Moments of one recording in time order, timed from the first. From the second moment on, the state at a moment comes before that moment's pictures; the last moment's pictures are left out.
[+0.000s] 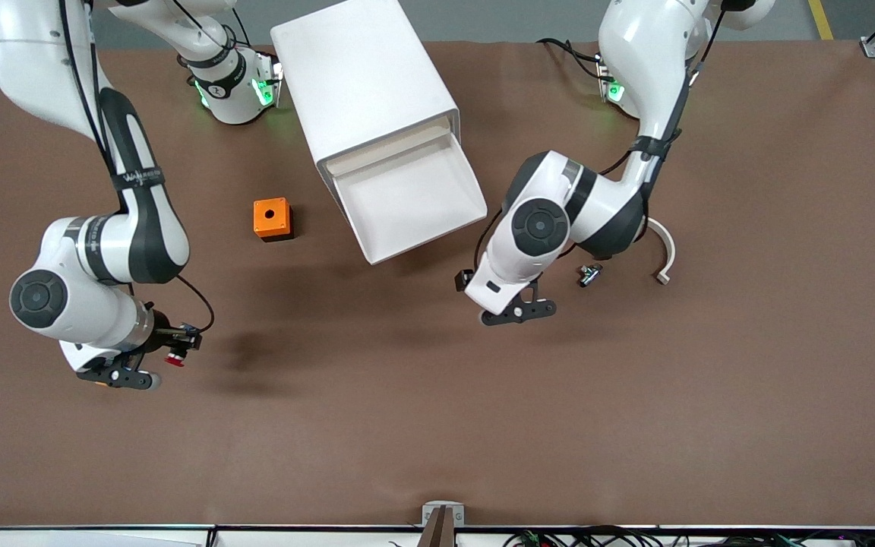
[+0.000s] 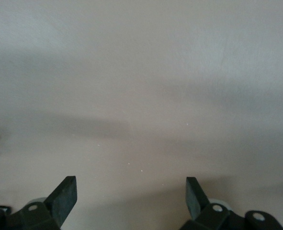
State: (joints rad) left arm -0.73 0.63 0.11 -1.47 -0.23 2.04 -0.67; right arm 0.11 0.56 -0.09 -1.64 0.03 2.16 0.17
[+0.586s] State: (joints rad) left arm -0.76 0.63 -0.02 -1.51 -0.23 2.05 -0.88; right arm 0.04 0.66 -0.09 -1.63 0.02 2.30 0.08
